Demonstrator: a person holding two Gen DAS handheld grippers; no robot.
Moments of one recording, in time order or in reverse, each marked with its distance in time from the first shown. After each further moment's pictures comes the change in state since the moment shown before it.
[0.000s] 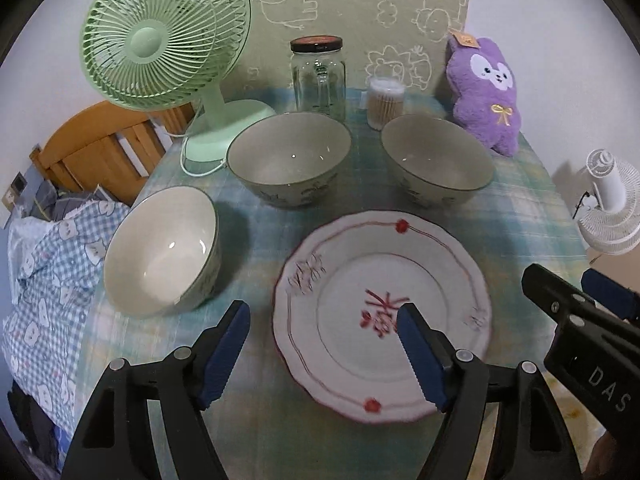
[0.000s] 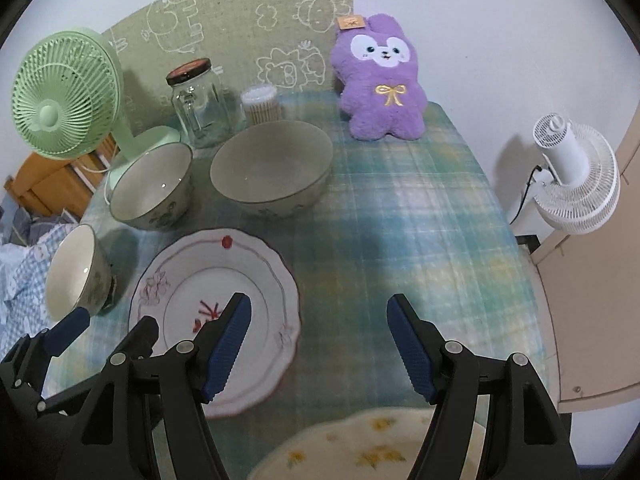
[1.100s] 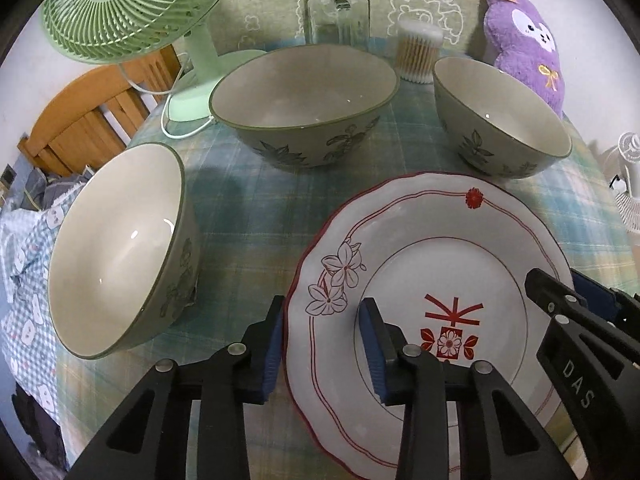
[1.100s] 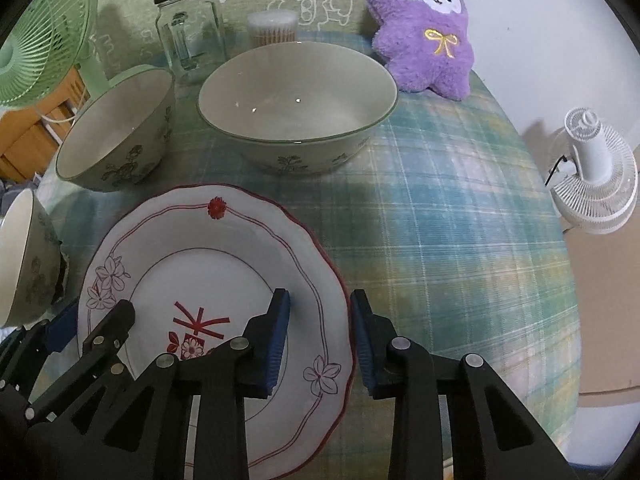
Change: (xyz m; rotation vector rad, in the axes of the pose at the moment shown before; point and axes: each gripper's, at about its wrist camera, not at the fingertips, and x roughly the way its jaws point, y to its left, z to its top) left arm 0.073 0.020 0.002 0.000 0.122 0.004; right arm 0.077 0.036 -0.001 -0.069 0.135 -0.079
